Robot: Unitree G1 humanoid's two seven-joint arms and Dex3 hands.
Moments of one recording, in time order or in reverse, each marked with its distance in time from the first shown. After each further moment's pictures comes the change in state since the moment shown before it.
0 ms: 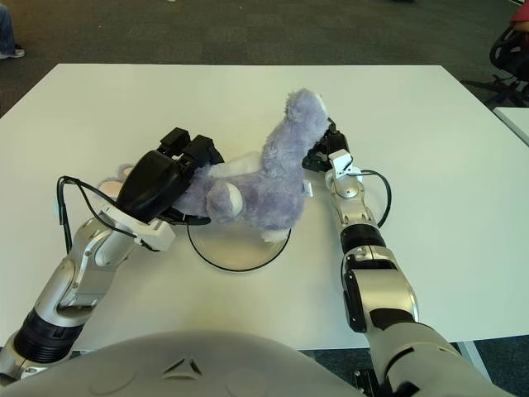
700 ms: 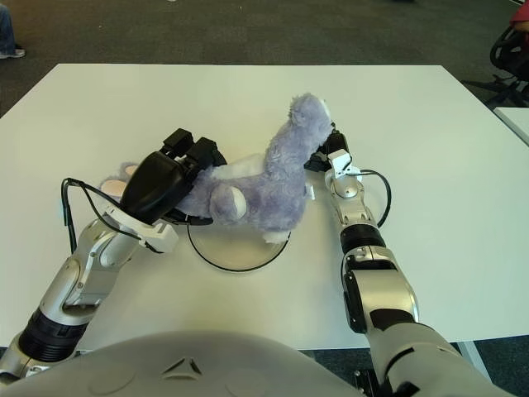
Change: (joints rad) left arm 0.005 -0.028 0.003 0.031 0.050 -0.032 0.027; right arm 0.004 0.000 0.007 -0.012 -0.001 0.008 -0.006
